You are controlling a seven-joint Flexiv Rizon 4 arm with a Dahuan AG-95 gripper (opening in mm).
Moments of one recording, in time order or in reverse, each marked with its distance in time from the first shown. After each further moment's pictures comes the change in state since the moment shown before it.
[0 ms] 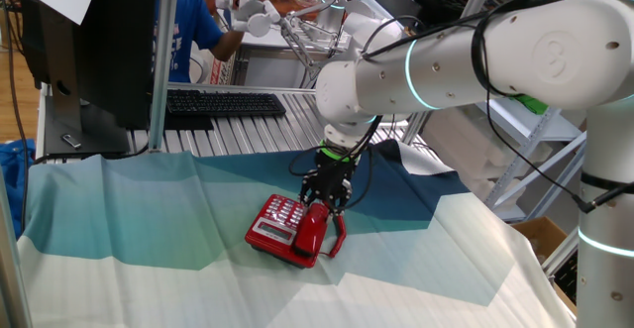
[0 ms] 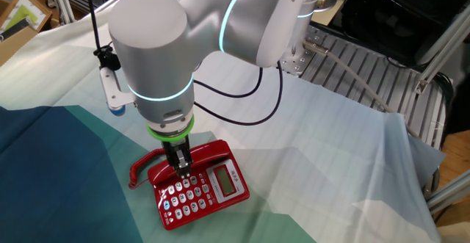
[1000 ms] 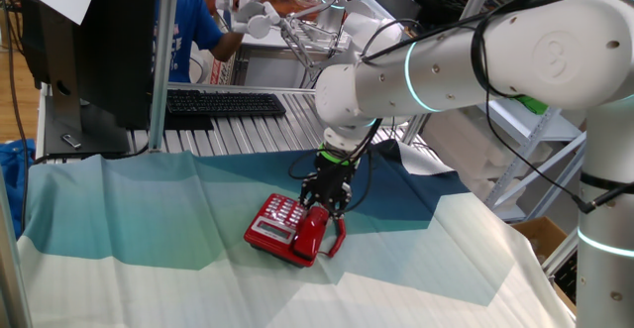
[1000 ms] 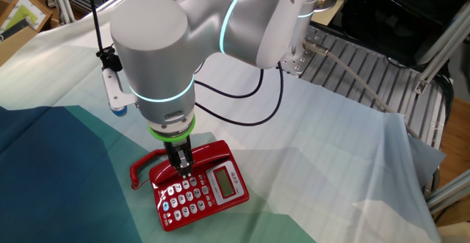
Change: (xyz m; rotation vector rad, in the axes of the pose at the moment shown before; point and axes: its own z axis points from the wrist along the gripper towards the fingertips) arm 0.004 -0.002 0.005 0.009 0.005 0.031
